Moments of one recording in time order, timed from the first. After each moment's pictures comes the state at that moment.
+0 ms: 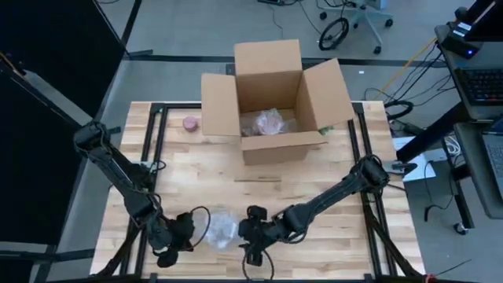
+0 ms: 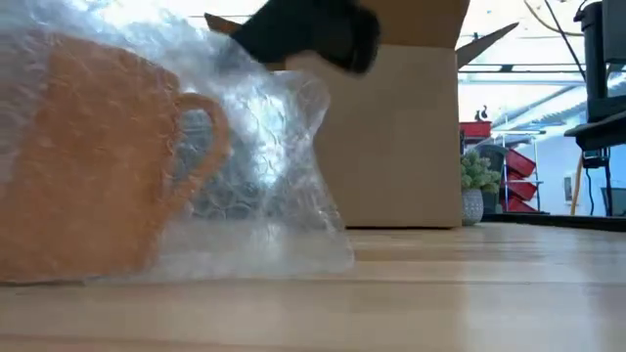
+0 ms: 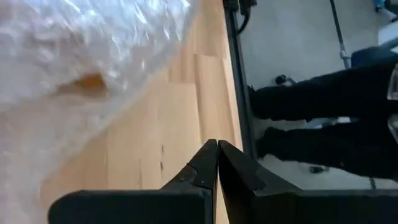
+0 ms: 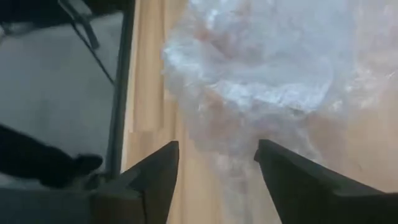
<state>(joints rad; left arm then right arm) -0.89 1.30 0.66 -0.15 -0.09 -0.89 0.48 2.08 1.59 -0.27 0.22 0.59</state>
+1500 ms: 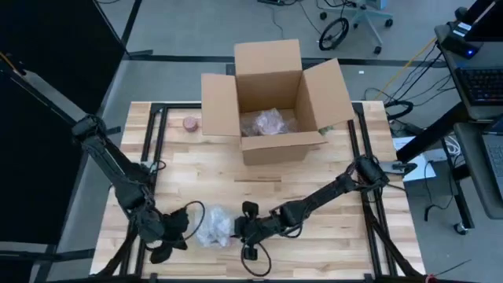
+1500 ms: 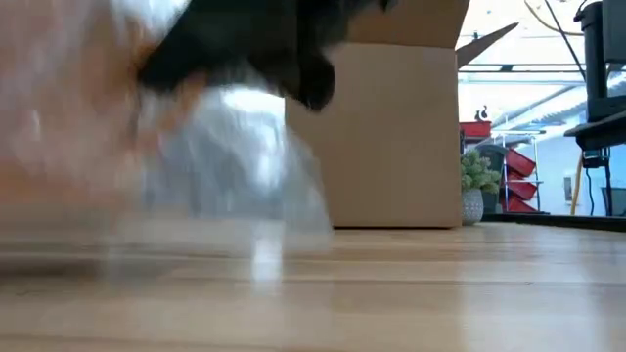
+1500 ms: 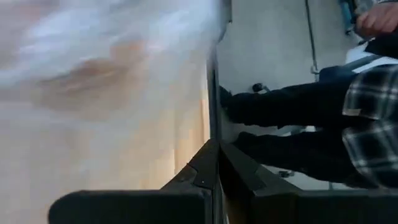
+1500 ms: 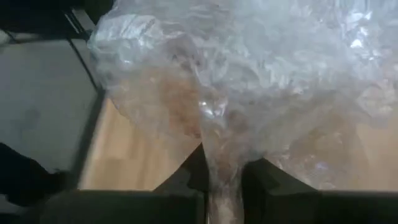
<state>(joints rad) -0.89 1.15 0.72 -0.31 -0.07 -0.99 0.44 2.09 1.54 -0.08 0.23 0.40</state>
